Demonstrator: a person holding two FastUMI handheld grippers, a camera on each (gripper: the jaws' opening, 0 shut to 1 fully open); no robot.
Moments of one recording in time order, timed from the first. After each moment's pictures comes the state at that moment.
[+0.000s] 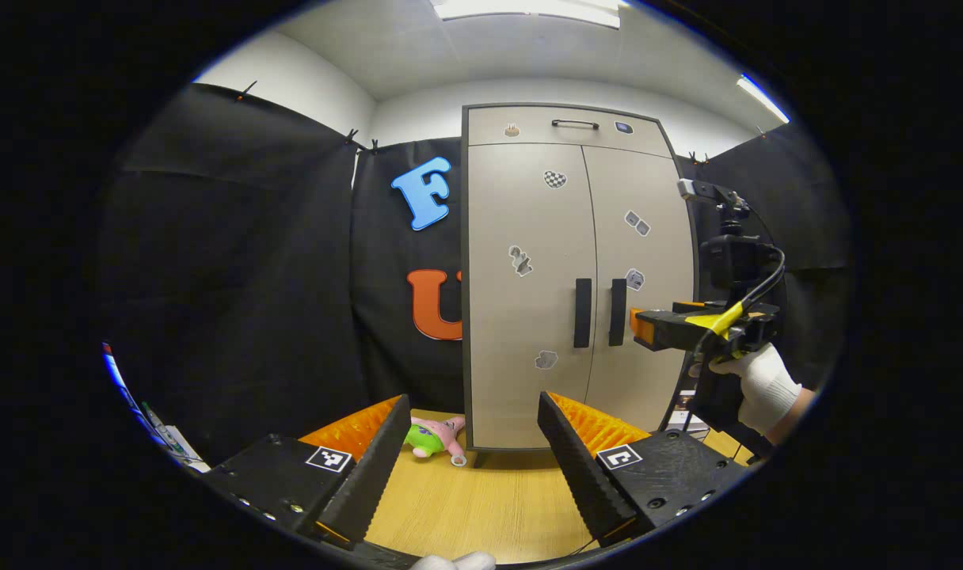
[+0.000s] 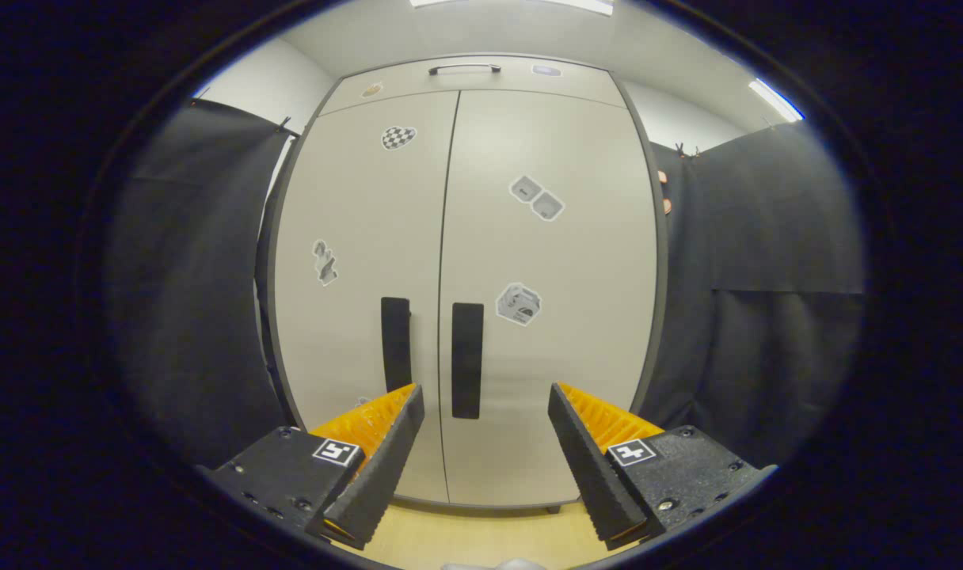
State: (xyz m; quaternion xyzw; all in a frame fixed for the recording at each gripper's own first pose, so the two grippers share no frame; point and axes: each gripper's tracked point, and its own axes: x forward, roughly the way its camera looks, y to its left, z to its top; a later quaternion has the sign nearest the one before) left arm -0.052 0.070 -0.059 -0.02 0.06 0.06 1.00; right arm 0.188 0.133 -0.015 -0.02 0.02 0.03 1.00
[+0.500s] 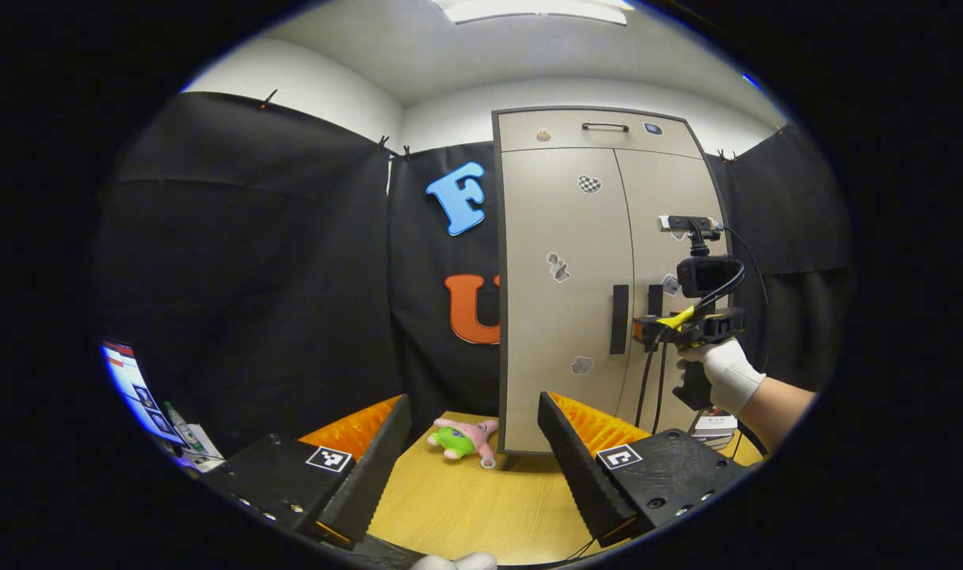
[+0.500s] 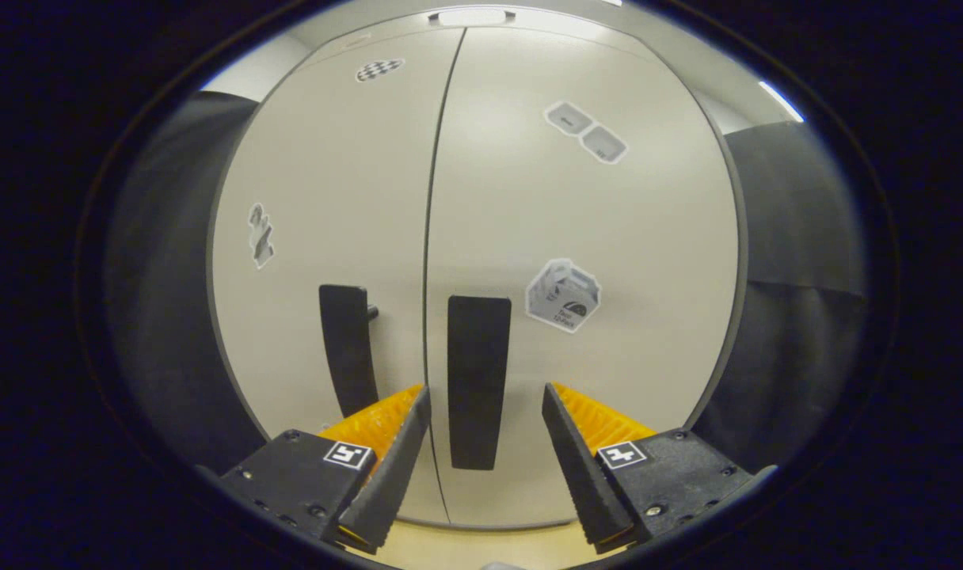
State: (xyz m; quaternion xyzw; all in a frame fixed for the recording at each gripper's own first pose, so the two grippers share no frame) left arm -0.059 0.095 -0.050 -0.01 0.06 0.13 0.99; right arm 0.285 0.146 -0.034 -0.02 0.06 0.02 1.00
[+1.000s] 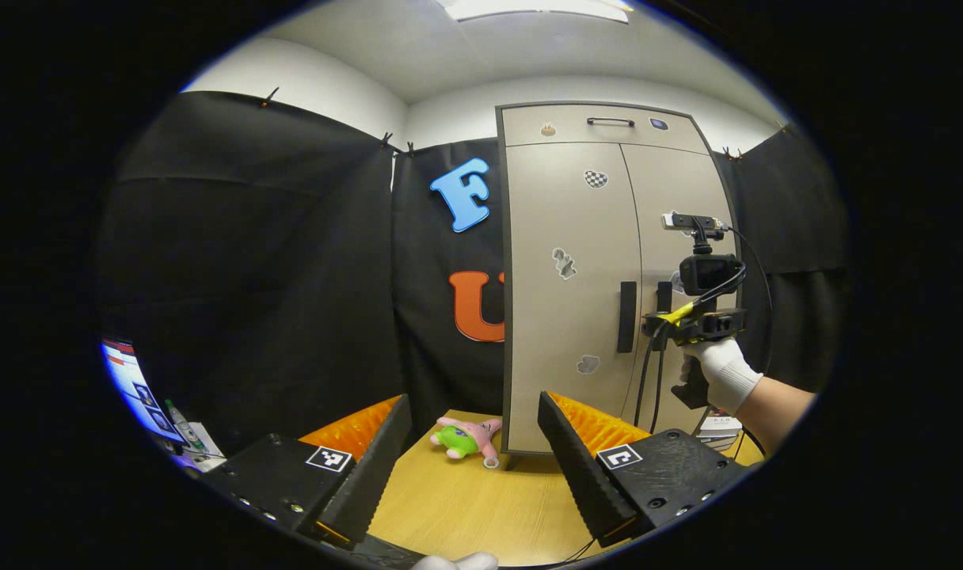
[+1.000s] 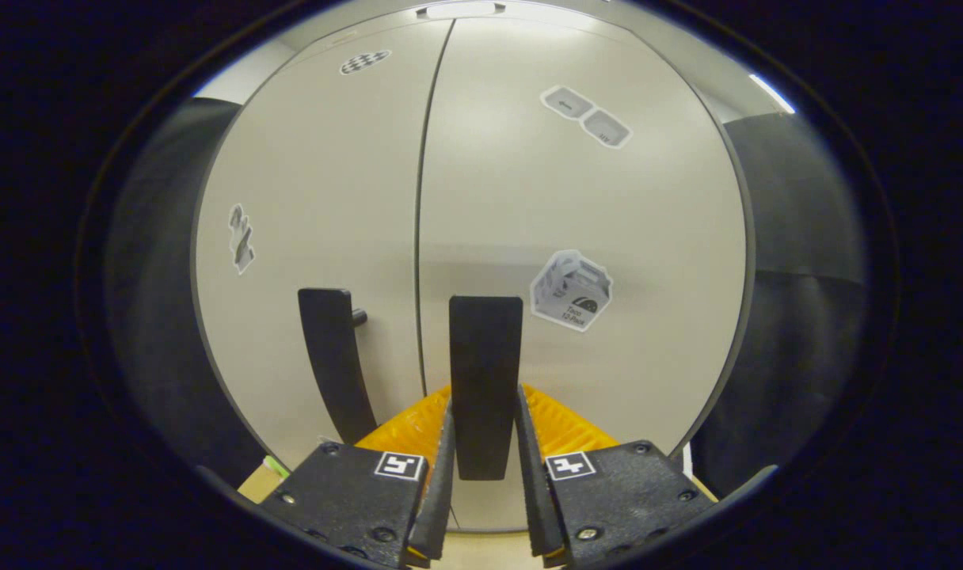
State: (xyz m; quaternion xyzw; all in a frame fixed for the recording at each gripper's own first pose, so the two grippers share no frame) left arm -0.055 0.089 -0.053 -0.01 0.06 0.13 0.99; right arm 0.293 0.152 -0.036 -0.01 0.06 0.02 1.00
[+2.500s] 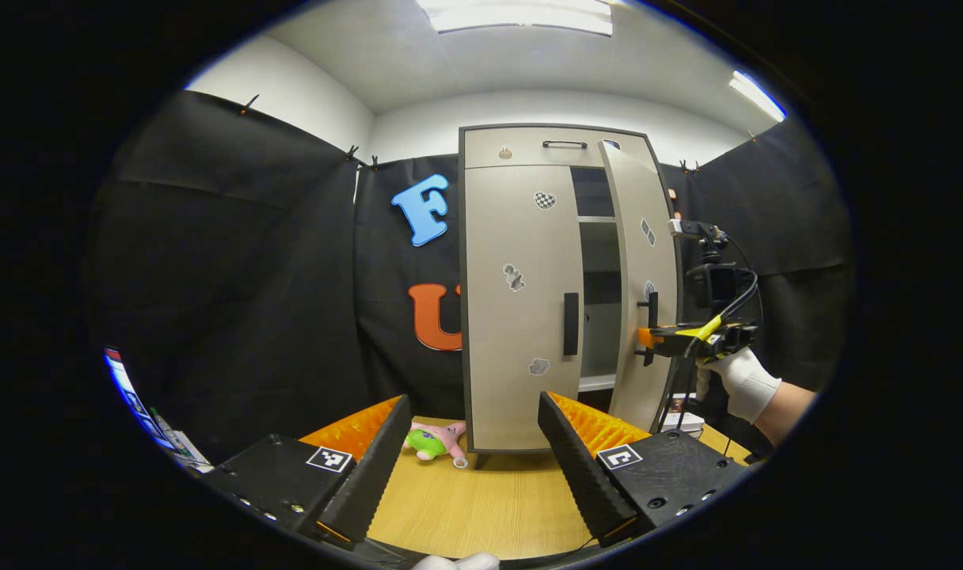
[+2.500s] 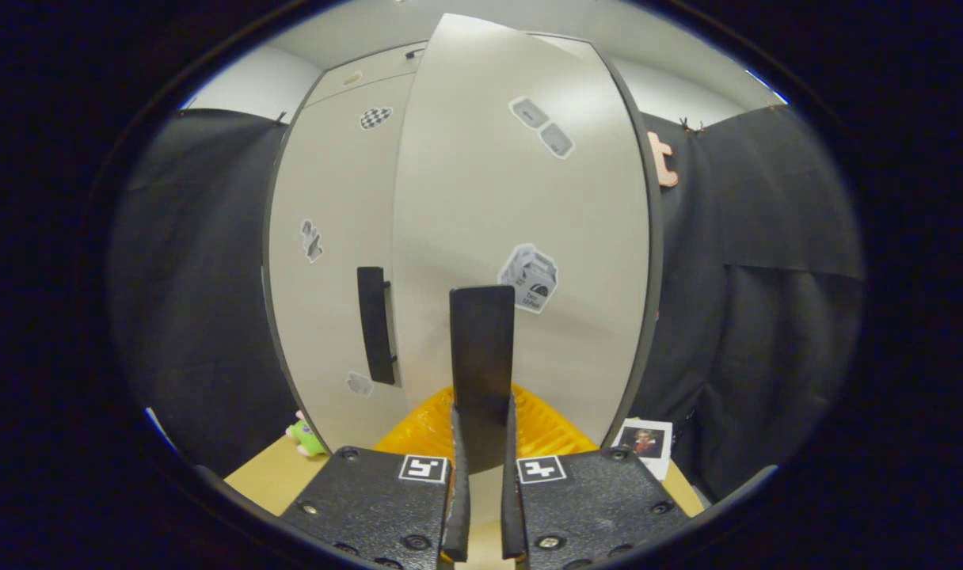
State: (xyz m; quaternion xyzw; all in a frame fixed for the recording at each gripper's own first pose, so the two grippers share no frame) left arm -0.093 0.059 -0.038 -0.01 0.04 0.04 1.00; right arm 0.167 0.086 -0.043 -0.01 0.07 0.06 1.00
